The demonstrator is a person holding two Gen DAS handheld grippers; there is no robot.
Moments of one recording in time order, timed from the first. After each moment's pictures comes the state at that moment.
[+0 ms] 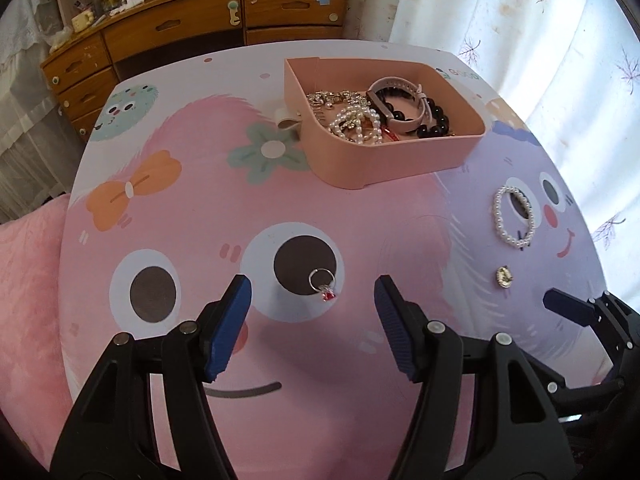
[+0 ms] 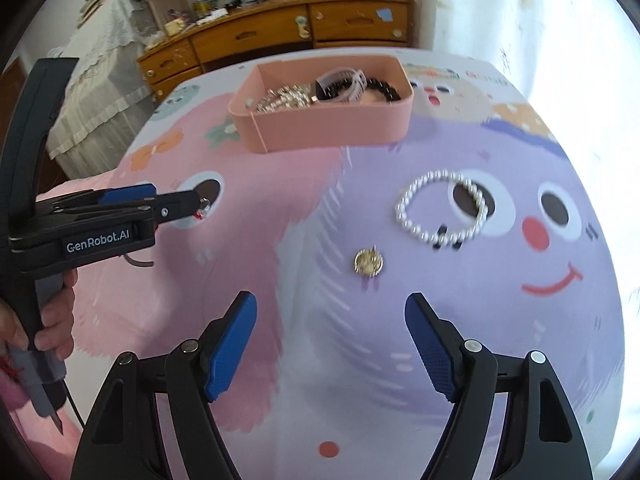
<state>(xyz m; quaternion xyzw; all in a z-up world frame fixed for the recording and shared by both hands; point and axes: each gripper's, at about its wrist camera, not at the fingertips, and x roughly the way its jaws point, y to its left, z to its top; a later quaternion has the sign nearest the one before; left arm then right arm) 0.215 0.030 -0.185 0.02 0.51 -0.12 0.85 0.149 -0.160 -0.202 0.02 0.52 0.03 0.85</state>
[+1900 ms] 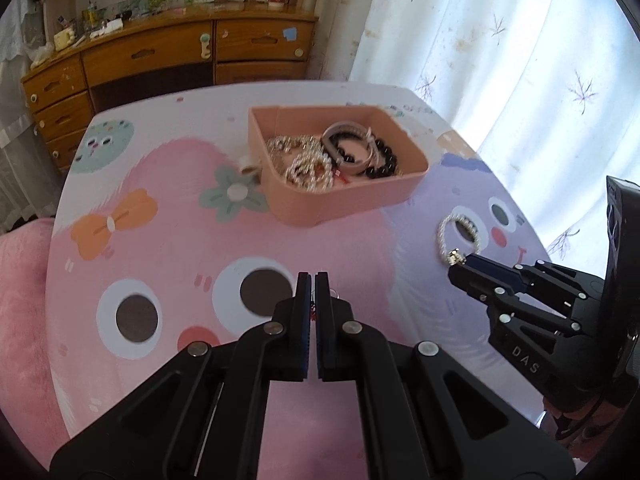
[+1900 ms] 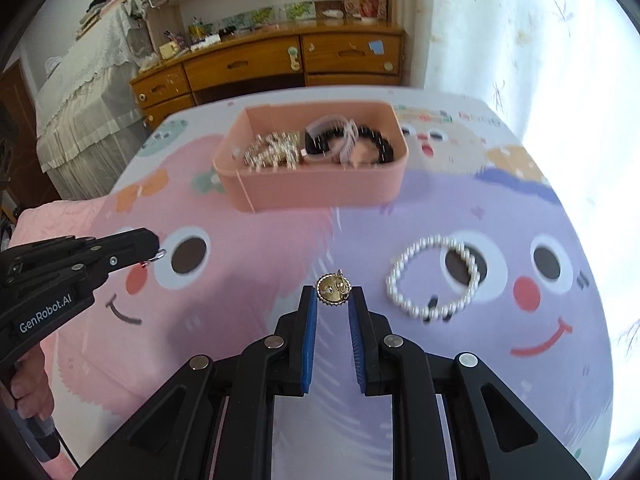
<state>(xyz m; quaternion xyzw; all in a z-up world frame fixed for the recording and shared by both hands) 0.201 0.031 -0.143 -0.01 0.45 -0.19 0.87 0.194 -0.163 -0.168 0.00 0.45 0.02 0.89</state>
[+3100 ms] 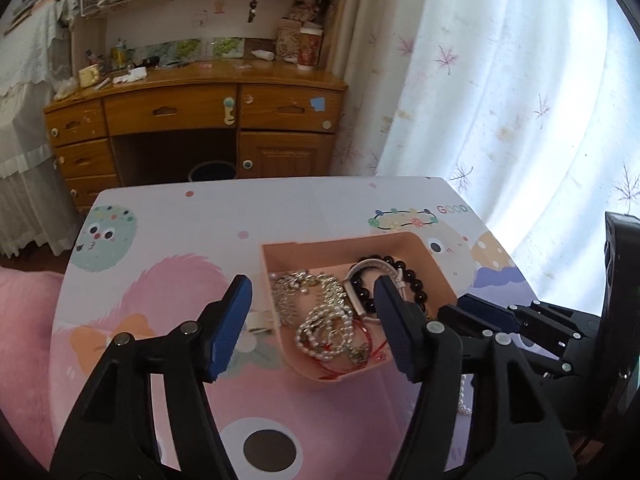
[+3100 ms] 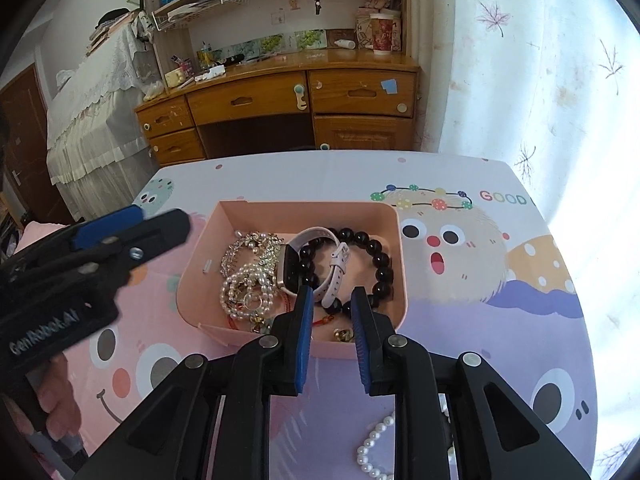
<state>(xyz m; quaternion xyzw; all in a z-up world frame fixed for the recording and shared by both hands) 0.306 0.008 -0.115 -0.04 0.37 -0.13 0.92 0.319 -0.186 -0.146 0.00 0.42 0.04 0.91</state>
